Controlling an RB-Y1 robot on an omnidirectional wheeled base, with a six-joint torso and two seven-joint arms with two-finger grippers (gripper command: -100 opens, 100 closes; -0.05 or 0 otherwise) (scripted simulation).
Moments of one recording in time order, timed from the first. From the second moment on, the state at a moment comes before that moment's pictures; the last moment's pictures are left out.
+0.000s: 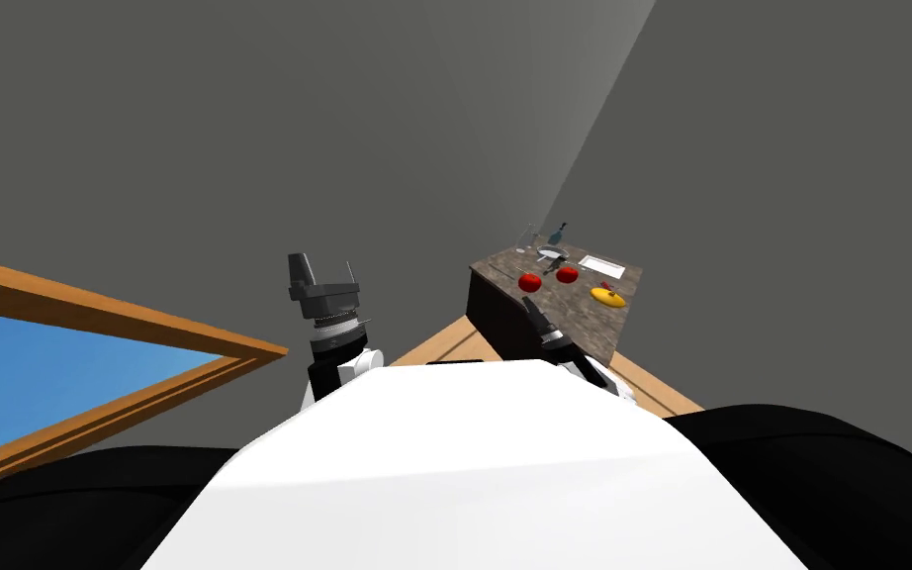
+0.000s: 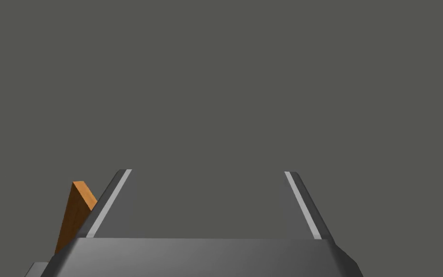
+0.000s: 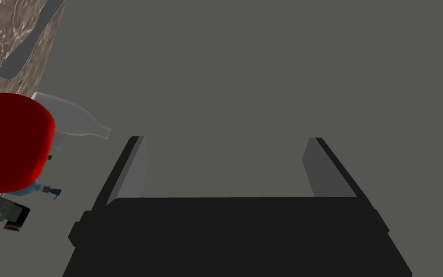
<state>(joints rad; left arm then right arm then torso) 0.54 -0.02 0.02 -2.39 0.02 -0.53 0.09 0.52 -0.71 0.14 -1.80 -0.29 -0.60 0.34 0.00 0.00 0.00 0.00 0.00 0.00</state>
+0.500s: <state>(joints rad) 0.54 -0.02 0.02 -2.39 0.02 -0.53 0.09 0.52 -0.83 0.19 -1.67 -0.32 -0.62 0.39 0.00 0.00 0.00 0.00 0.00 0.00</state>
